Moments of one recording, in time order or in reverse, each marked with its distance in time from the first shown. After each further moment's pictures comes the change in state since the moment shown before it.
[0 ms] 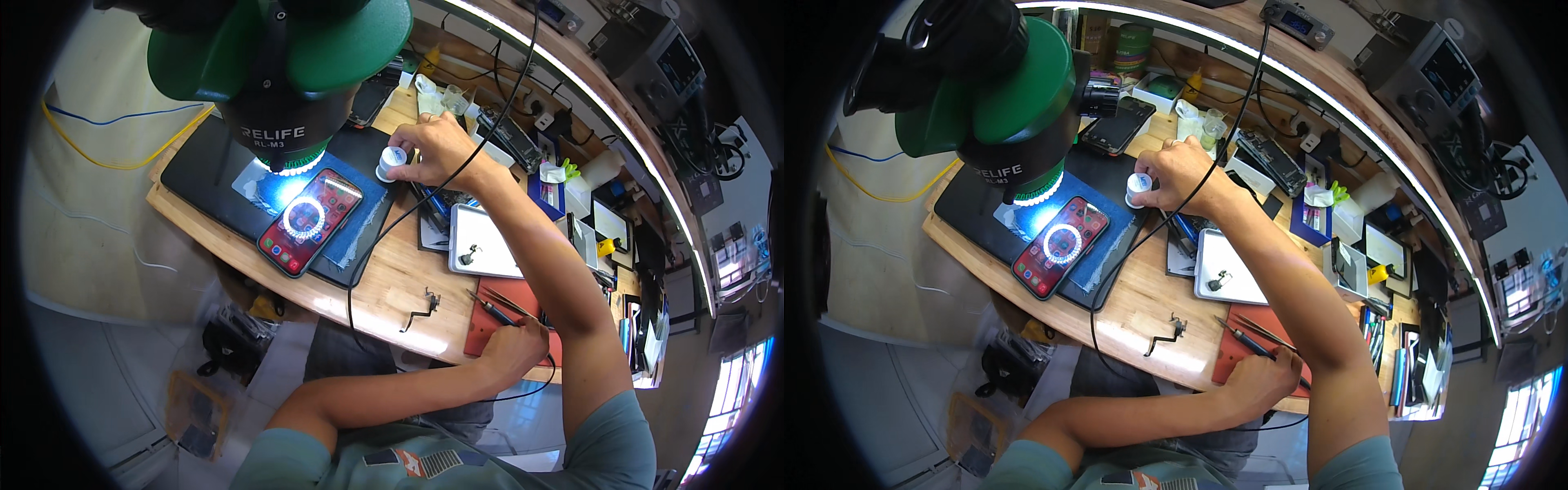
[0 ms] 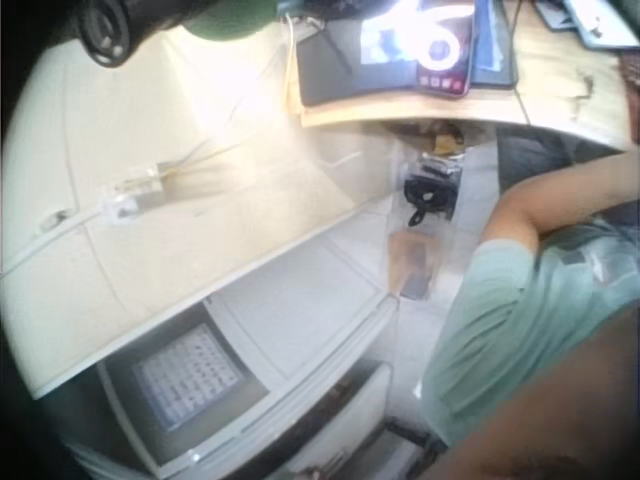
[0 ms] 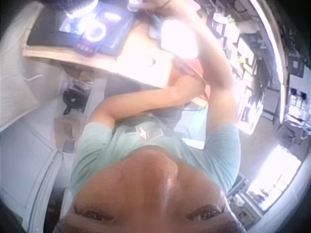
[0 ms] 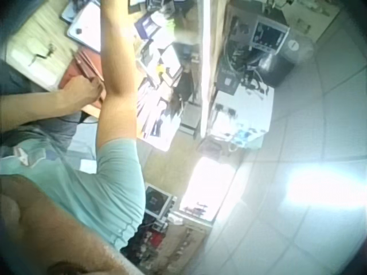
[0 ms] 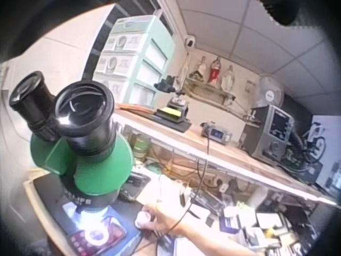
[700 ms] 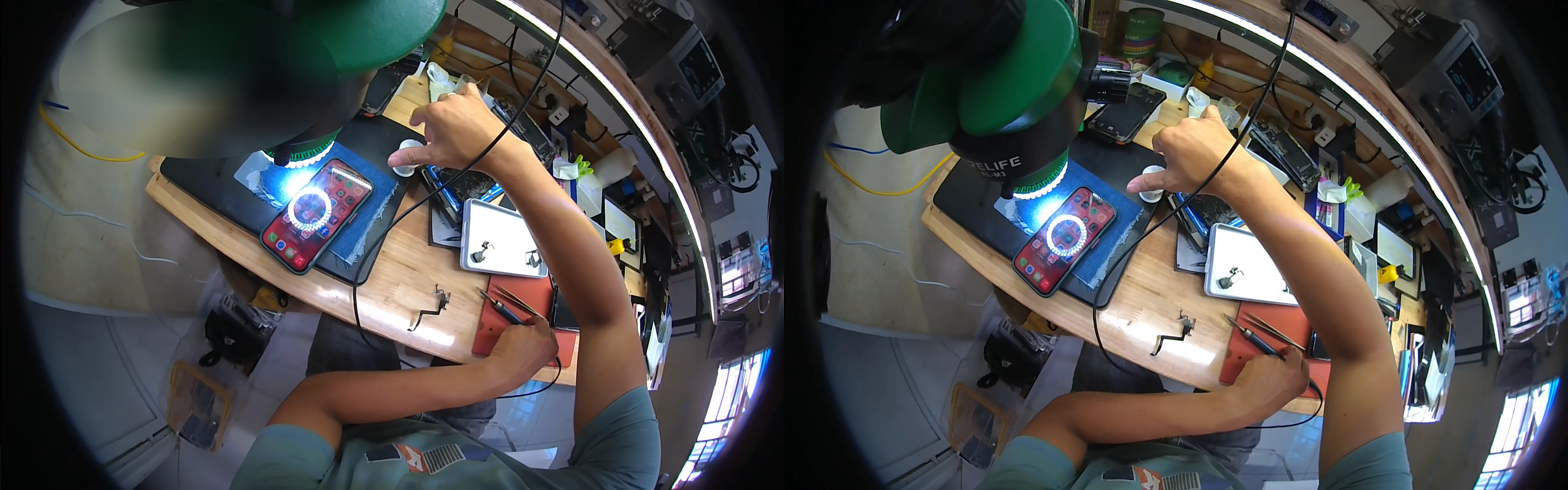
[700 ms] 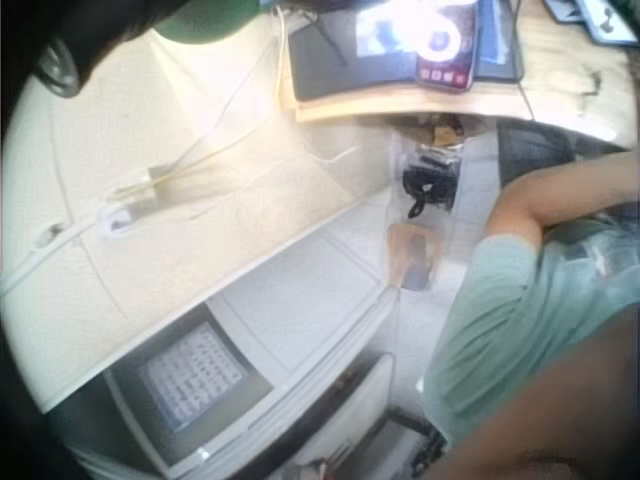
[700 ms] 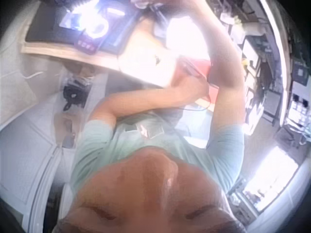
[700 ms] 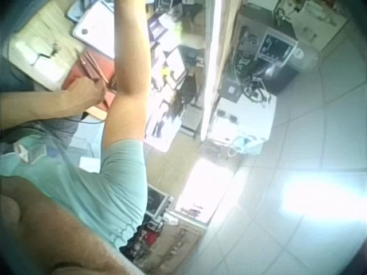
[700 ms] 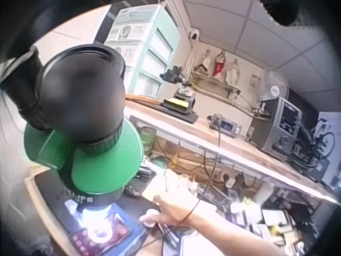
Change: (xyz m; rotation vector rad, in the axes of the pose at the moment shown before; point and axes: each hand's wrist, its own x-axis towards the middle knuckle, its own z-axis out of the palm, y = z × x) left_hand 0.000 -0.002 0.014 0.012 0.029 0.020; right_hand 0.021 -0.016 -0.027 -0.274 -0.225 0.133
